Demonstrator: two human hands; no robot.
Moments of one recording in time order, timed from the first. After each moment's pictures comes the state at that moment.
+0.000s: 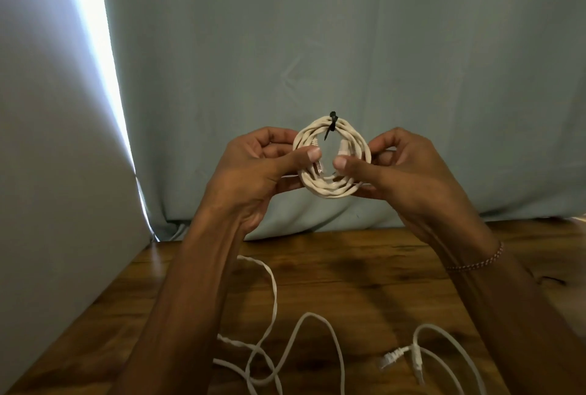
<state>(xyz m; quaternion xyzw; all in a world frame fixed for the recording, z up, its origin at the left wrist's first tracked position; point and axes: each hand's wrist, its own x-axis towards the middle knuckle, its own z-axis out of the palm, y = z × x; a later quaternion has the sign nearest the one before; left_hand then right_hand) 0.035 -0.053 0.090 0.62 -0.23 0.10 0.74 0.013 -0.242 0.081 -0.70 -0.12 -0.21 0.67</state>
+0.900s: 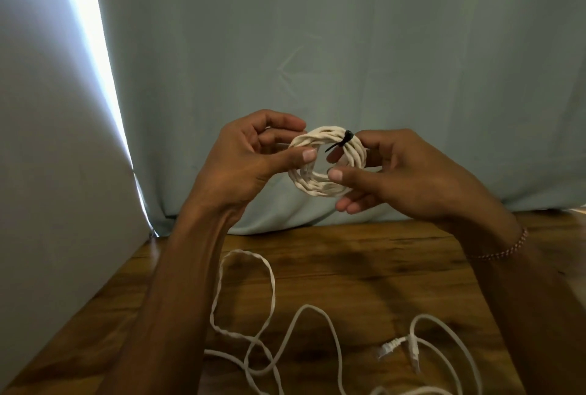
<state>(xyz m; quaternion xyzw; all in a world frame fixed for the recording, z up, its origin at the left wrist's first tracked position) 0.037 -0.042 0.089 0.69 -0.31 0.18 0.63 0.001 -0.254 0.087 -0.81 -0.23 -0.11 0.53</state>
